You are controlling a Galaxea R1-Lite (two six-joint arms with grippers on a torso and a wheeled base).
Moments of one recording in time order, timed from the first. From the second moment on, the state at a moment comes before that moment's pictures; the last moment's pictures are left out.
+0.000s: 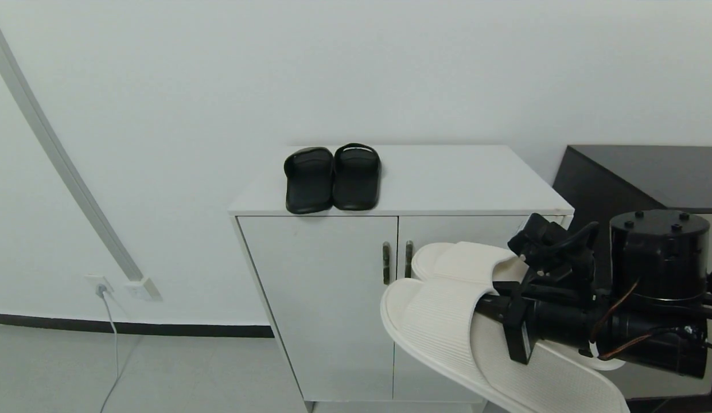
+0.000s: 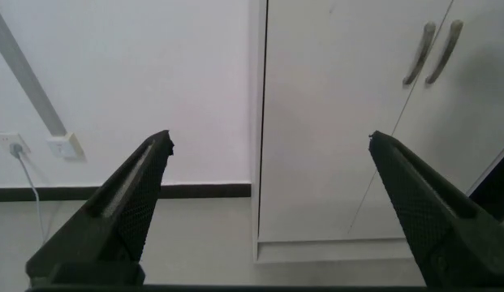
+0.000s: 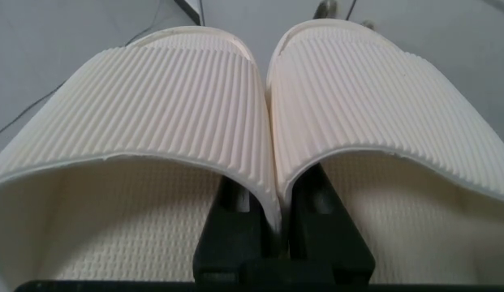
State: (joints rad) left arm 0.00 0.00 0.00 0.01 -0.01 0.00; right arm 0.67 1.55 -0.64 -0.62 0.20 -0.17
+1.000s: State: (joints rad) left arm 0.00 0.00 0.00 0.01 0.00 0.00; right arm 0.67 1.55 -0.62 -0.62 0.20 -0.17
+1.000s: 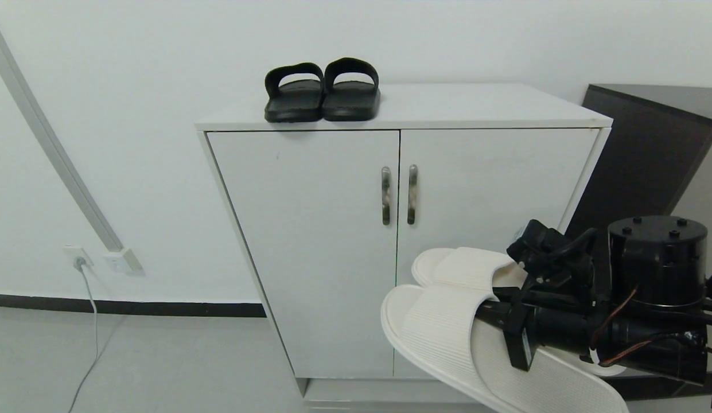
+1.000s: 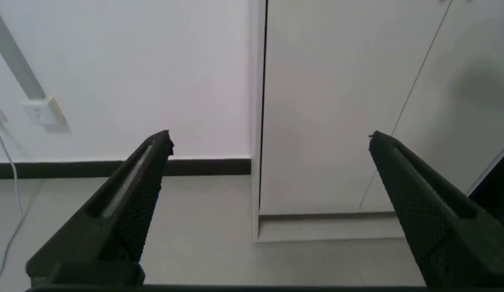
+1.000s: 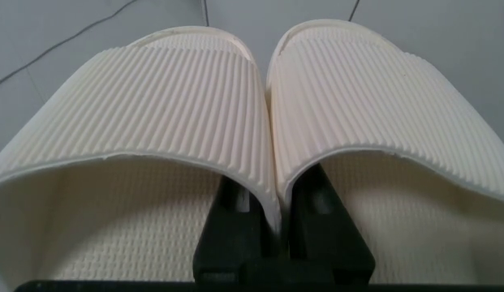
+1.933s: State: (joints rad) left arm 0.00 0.00 0.00 0.01 -0.01 0.01; right arm 0.69 1.53 -0.58 -0.63 0.20 -0.17
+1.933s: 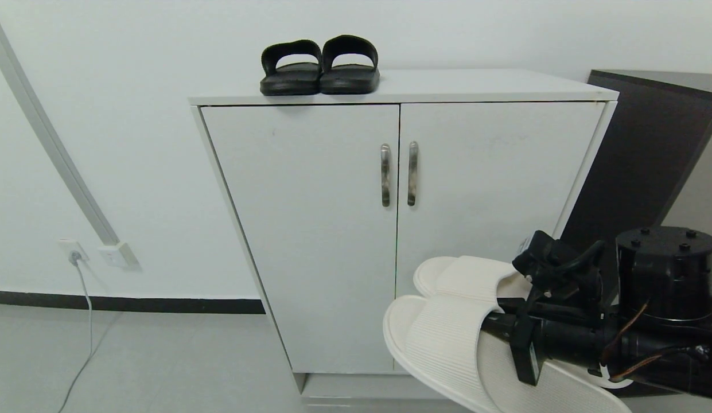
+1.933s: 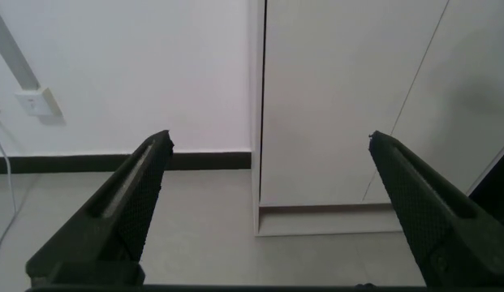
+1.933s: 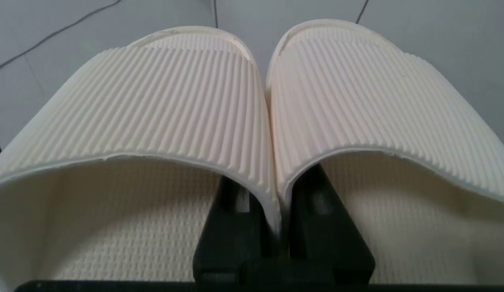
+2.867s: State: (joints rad) left arm 0.00 0.46 -0.25 -0.06 -0.24 0.00; right arm 0.69 1.53 -0.55 -0.66 0.20 -0.21
